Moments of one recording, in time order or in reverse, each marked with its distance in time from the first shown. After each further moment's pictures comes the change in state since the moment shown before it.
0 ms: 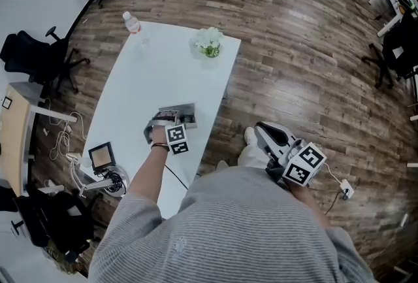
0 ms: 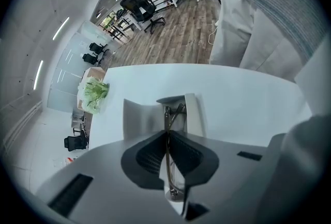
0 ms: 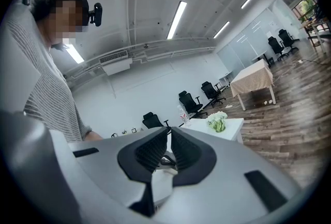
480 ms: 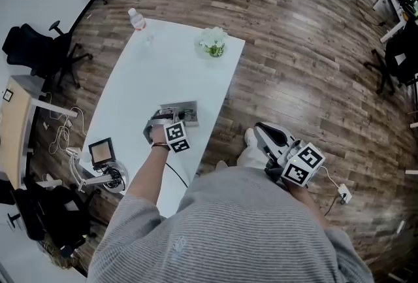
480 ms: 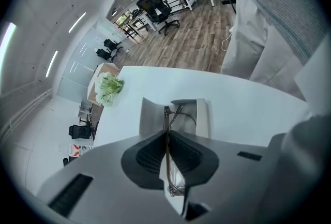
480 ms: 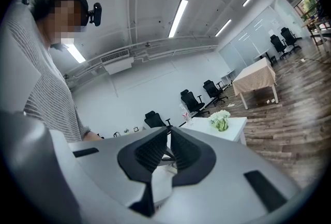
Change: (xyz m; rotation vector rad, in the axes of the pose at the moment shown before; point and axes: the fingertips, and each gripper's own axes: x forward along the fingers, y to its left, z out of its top) left arm -0.019 0.016 -0.003 -0.131 -0.014 0.071; right arm 0.005 0.005 -0.003 -0.001 0.016 0.020
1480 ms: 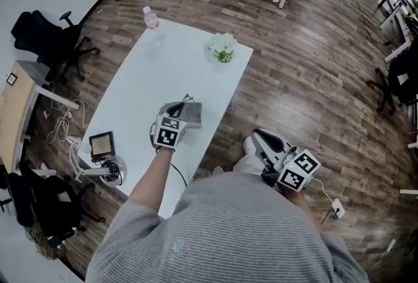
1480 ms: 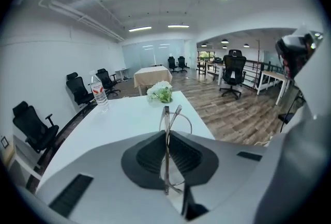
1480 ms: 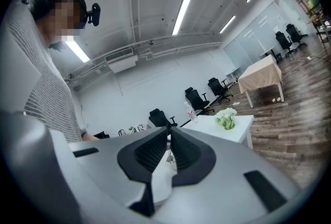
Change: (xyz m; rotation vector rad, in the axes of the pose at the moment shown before) left arm -0.063 0.063 -0.002 -1.008 -0.370 0.097; right arm 0.009 0.012 -0.007 -0.011 0.028 0.053
